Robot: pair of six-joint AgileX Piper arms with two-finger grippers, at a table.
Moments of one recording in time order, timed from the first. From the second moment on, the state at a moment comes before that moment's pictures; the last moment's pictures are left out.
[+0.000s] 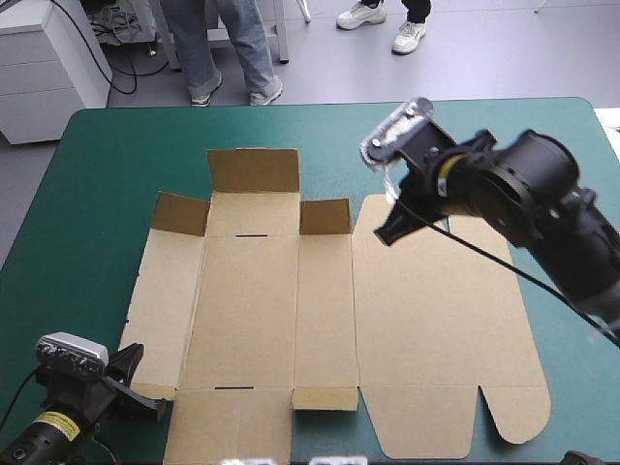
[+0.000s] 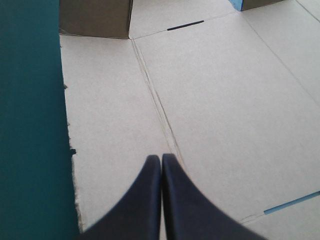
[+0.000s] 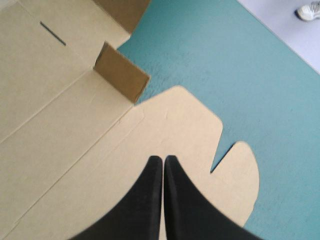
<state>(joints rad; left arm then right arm) -0.29 0.26 -0.38 -0.01 0.73 0.00 0.68 1.37 -1.75 -0.23 1.25 -0.12</state>
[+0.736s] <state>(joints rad) -0.29 0.26 -0.38 -0.01 0.73 0.00 0.68 0.48 -0.64 -0.19 0.90 0.15</state>
